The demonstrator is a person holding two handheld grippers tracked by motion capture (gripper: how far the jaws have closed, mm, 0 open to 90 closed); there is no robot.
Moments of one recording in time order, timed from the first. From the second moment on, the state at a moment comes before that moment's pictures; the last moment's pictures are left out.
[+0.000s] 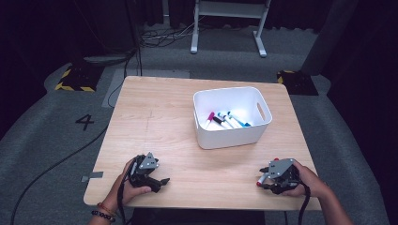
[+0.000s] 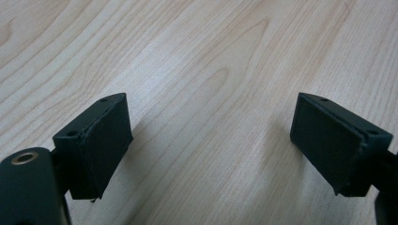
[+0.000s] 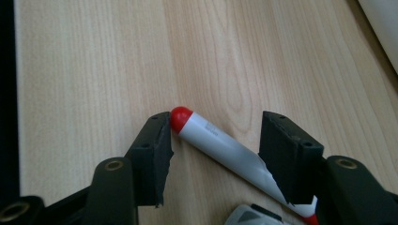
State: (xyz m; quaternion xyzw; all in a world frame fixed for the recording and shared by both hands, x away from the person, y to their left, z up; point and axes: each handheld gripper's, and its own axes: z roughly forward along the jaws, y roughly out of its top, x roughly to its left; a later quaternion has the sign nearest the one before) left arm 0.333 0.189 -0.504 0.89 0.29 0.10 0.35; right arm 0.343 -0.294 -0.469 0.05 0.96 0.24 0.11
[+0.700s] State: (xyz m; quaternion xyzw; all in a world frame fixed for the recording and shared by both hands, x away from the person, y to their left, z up) left arm 0.333 0.189 -0.504 0.89 0.29 0.10 0.35; right arm 0.381 -0.290 -0.462 0.09 0.96 0.24 0.12
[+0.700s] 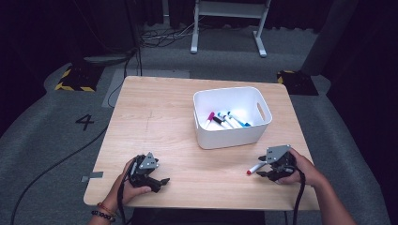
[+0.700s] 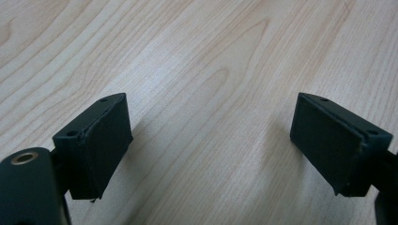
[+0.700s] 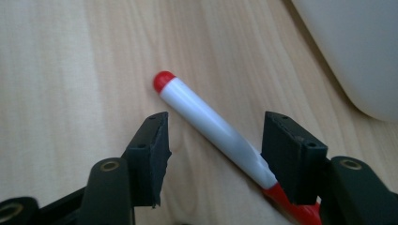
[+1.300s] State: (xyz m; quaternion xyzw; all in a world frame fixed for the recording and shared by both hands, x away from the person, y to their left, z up) left arm 0.333 0.189 -0.505 0.88 0.29 0.09 0.35; right arm 0.444 -0.320 -0.474 0.19 0.95 0.24 0.09
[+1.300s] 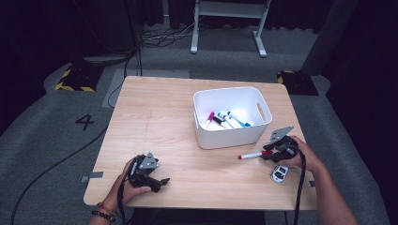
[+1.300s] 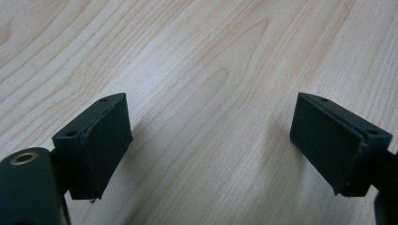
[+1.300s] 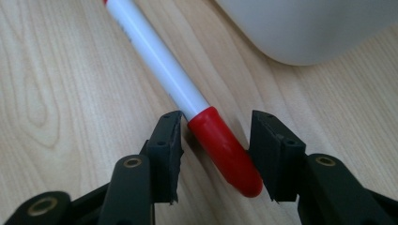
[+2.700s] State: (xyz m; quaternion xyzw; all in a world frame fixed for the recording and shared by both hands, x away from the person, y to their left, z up) left arm 0.333 0.189 -0.505 0.89 0.29 0.09 0.35; right arm 0.417 -0.289 -0.454 0.10 0.95 0.29 0.08
